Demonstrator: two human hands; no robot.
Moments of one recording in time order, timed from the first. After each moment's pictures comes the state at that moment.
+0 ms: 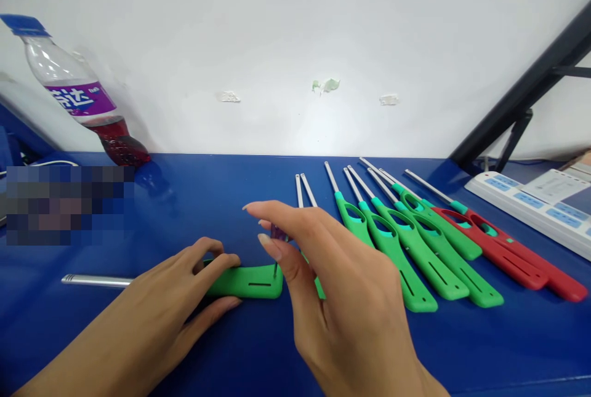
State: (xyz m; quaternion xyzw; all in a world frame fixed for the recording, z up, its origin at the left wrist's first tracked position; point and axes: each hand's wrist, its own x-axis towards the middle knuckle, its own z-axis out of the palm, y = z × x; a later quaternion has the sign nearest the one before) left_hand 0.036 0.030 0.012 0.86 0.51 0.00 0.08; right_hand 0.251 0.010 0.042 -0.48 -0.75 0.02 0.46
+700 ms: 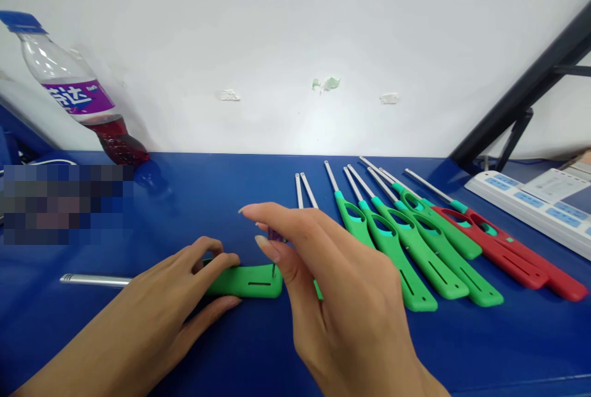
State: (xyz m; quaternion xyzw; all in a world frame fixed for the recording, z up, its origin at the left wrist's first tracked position) left_hand 0.034 0.029 0.013 0.85 0.51 -0.01 0.09; right_hand 0.251 0.012 0.041 -0.46 -0.76 0.02 0.46
